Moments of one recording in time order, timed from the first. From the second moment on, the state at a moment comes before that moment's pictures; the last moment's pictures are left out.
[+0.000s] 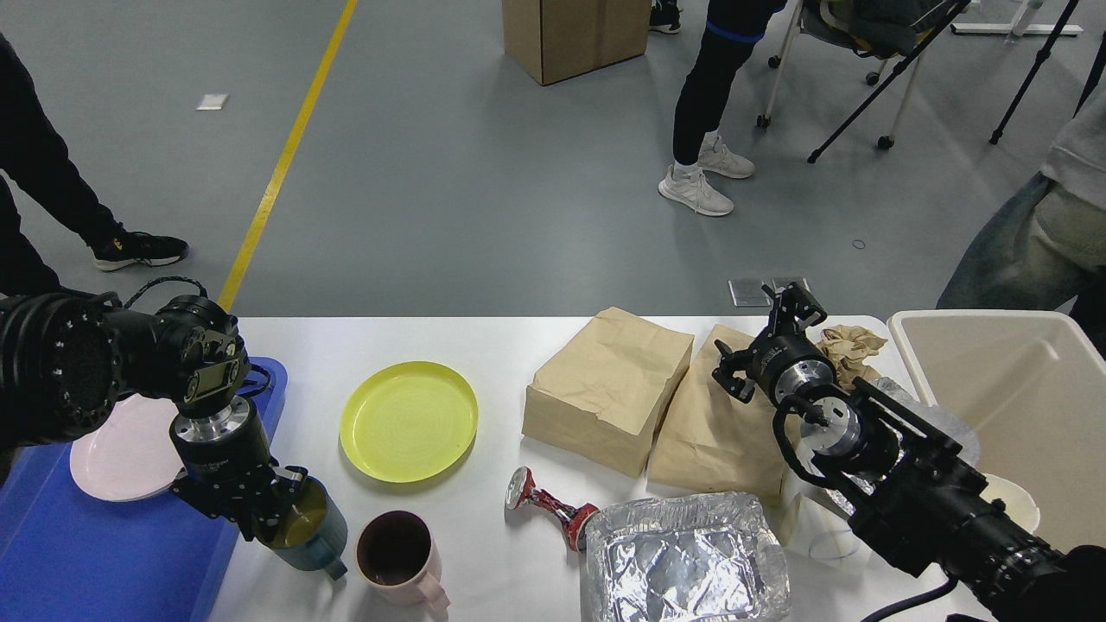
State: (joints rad) left arm -1.38 0.18 1.40 -0.71 0.23 -0.96 -0.24; right arm 0.60 -0.14 0.81 0.70 -0.06 -0.09 0.11
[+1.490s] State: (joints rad) left arm -1.39 0.67 1.44 -0.58 0.23 -0.96 -0.25; right arm 0.60 -0.14 0.81 0.70 -0.06 -0.09 0.11
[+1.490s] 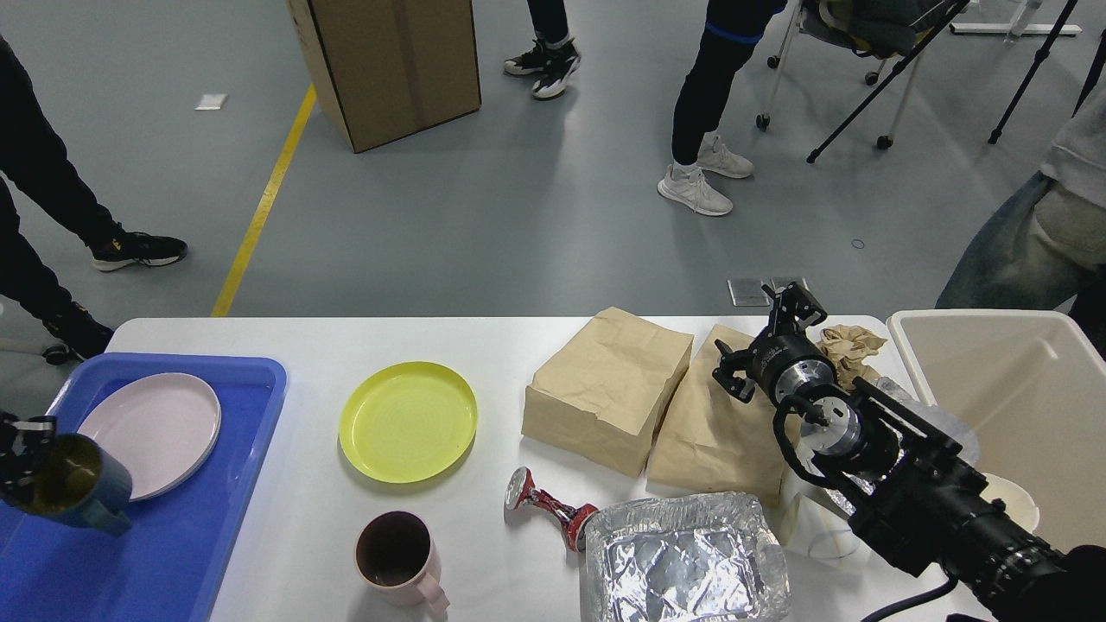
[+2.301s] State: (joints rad) left arm -1.19 0.73 1.36 -0.50 0.23 -0.96 -0.25; right arm 0.60 -0.14 0.81 0.70 -0.06 -0.09 0.11
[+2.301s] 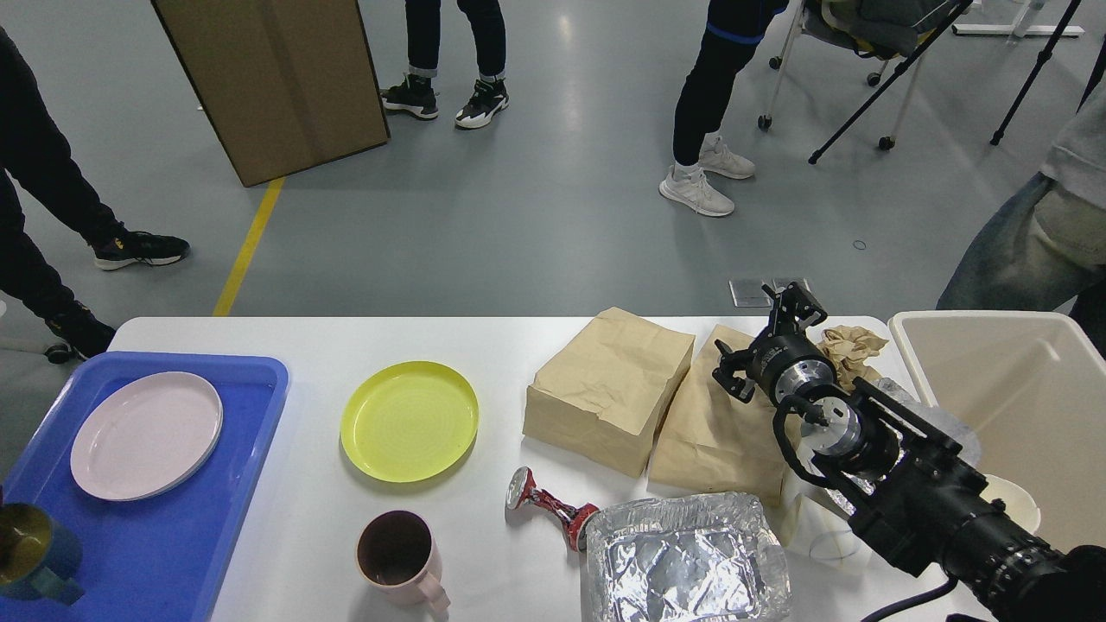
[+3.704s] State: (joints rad) left arm -1.40 0.63 1.34 -0.45 0.23 -0.96 -0.24; right arm 0.60 -0.14 0.81 0.70 -0.06 -0.09 0.11
